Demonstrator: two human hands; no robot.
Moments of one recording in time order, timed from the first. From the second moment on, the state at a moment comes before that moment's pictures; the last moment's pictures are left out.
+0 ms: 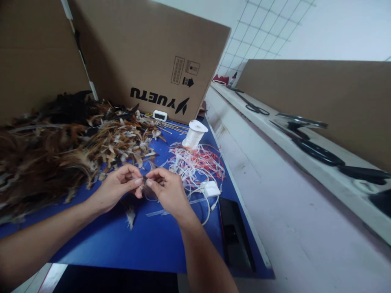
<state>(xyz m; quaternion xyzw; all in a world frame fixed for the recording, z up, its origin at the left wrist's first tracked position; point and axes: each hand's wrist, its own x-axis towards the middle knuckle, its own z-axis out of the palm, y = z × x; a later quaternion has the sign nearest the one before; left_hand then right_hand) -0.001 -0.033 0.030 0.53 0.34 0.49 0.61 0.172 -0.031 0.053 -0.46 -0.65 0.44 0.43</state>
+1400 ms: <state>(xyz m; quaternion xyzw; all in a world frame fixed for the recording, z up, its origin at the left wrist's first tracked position) -0.005 -0.032 0.029 0.50 0.33 0.41 0.68 0.181 -0.034 0.065 -0.37 -0.77 0.38 0.36</state>
